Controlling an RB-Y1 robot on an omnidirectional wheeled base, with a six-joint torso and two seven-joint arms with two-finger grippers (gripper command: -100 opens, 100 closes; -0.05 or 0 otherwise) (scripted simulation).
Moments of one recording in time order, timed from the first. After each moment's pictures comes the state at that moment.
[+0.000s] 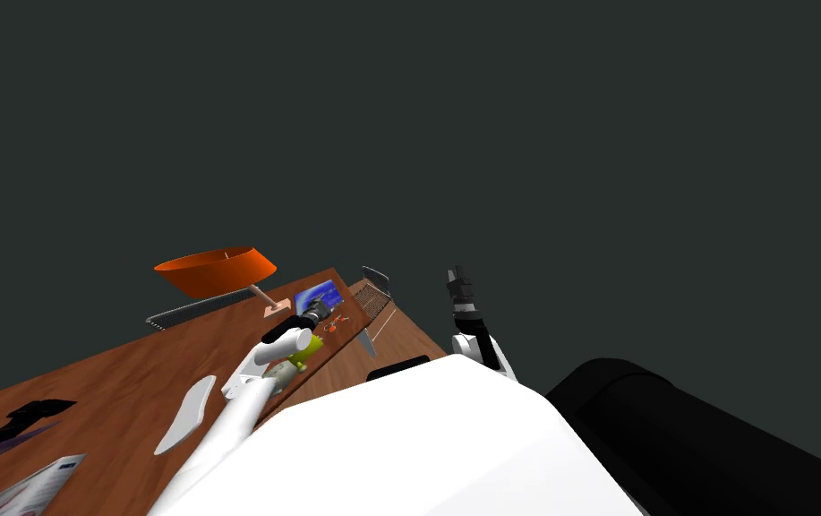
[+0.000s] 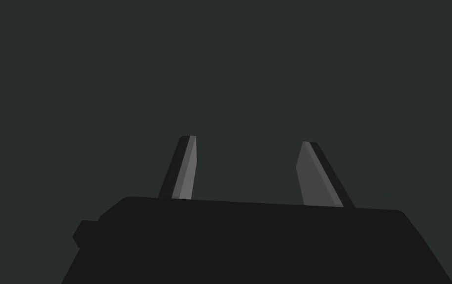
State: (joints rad) left arm 0.00 0.38 0.13 -1.57 0.41 0.48 0.33; right arm 0.55 -0.02 0.02 -2.25 -0.04 -0.40 -0.06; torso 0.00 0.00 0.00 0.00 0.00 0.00
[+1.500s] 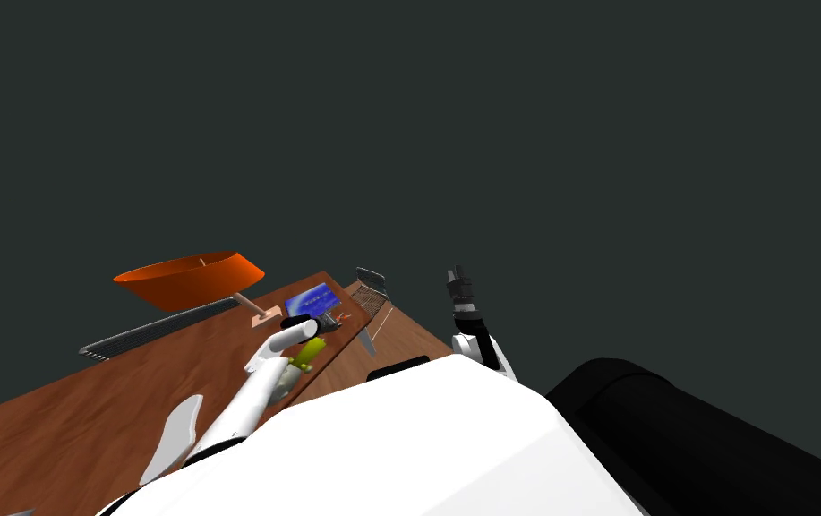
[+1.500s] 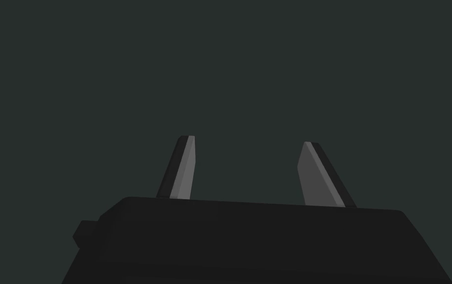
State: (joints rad) left arm -0.18 0.40 0.11 -1.22 0.54 0.82 0.54; right arm 0.55 -0.02 0.02 -2.25 -0.04 -0.40 -0.06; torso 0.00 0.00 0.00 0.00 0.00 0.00
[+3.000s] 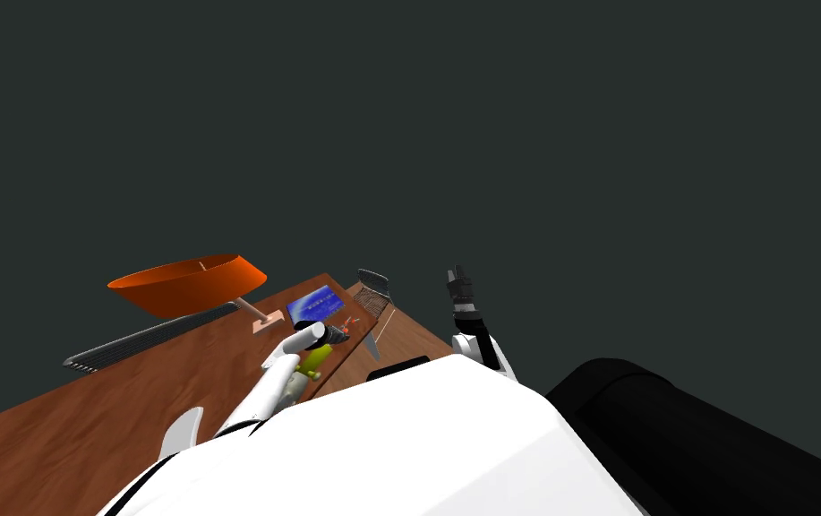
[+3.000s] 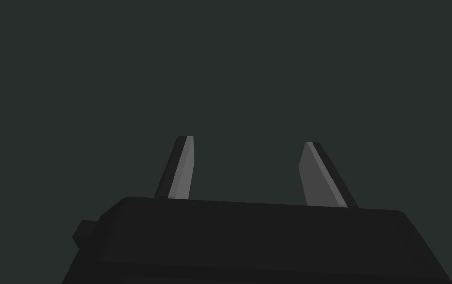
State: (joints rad) left arm -0.25 0.36 0.09 -0.98 0.60 0.94 0.66; right arm 0.55 -0.02 0.02 -2.25 -0.04 -0.40 -0.06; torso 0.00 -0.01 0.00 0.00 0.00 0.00
